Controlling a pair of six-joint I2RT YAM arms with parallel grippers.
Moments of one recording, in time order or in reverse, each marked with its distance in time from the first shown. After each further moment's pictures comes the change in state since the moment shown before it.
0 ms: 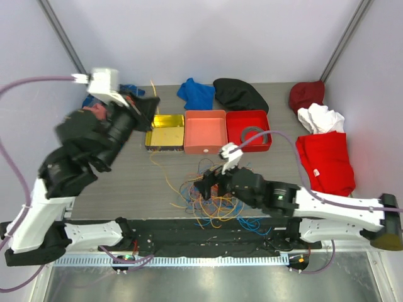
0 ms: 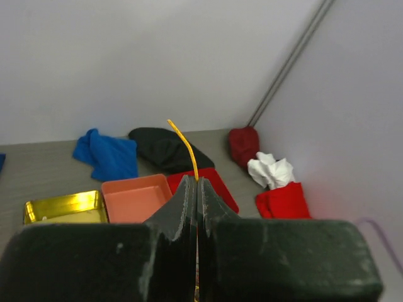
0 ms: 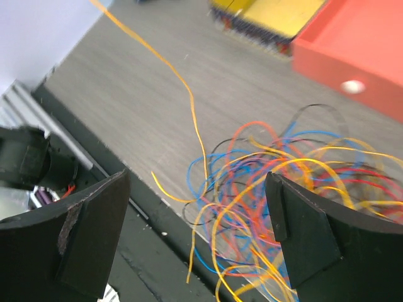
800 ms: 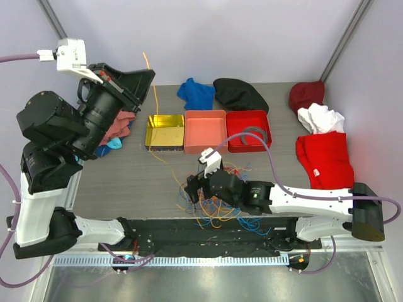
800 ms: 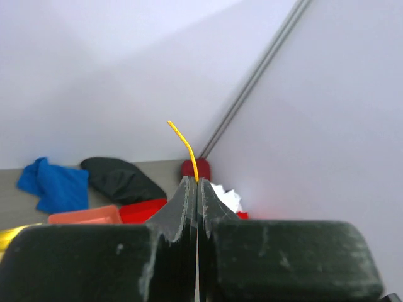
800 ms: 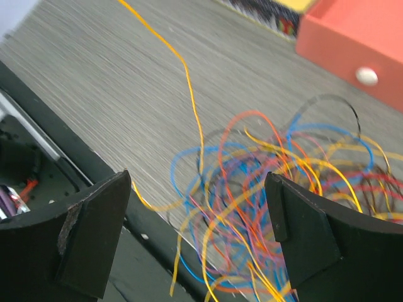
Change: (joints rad) left arm 0.000 0.109 0.222 -0.047 0.030 -0.096; right arm 0.004 0.137 -0.008 0.027 0.019 -0.027
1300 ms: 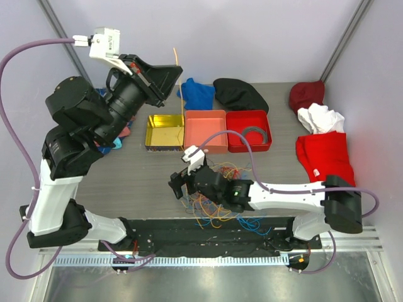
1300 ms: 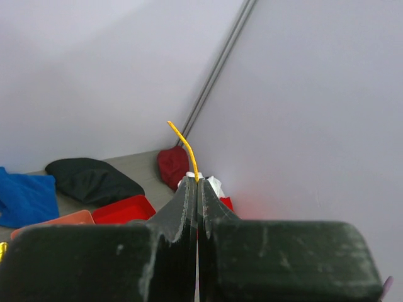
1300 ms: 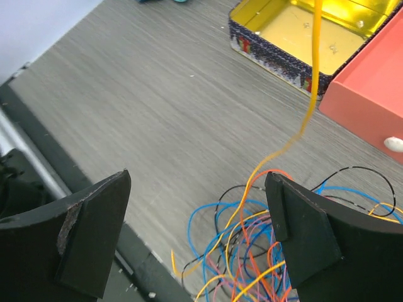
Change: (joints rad) left arm 0.000 0.127 0.114 0.023 0.157 0.008; right arm 0.003 0.197 0.100 0.244 -0.013 -0.112
